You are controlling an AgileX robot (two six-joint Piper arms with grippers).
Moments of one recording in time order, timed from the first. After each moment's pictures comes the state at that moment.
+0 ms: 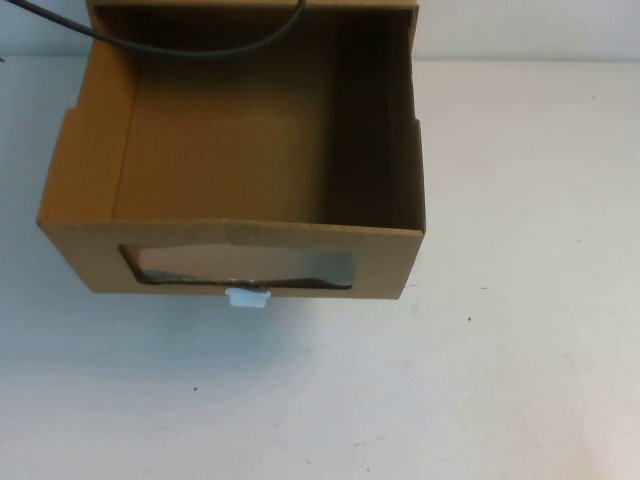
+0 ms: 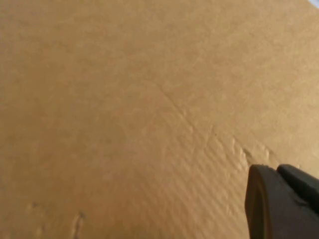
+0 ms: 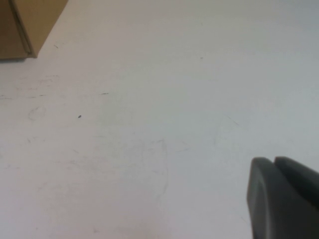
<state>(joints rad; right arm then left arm) 0.06 -0.01 0.02 -0.03 0.37 0.06 -0.24 1.94 -2.24 -0.43 1.09 0.39</state>
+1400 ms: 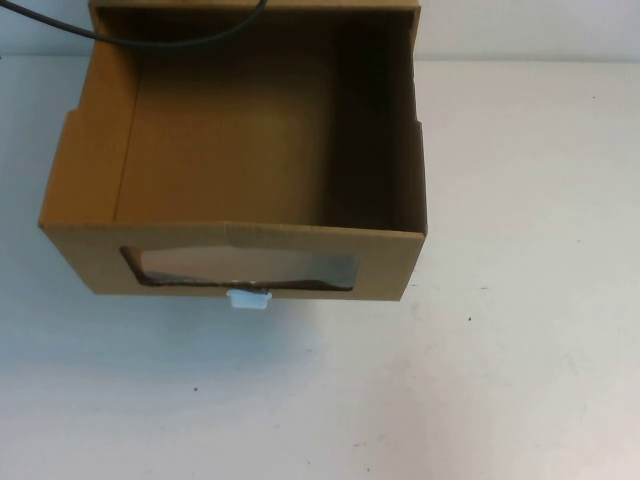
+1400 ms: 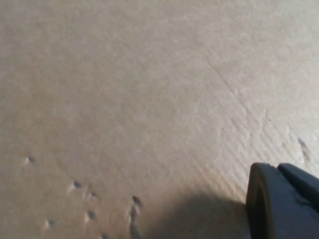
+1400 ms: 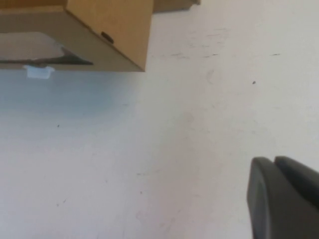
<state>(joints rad) 0.06 0.61 -0.66 0.50 0.91 -0.21 -0.14 2.07 -2.35 -0.62 1.20 0.39</state>
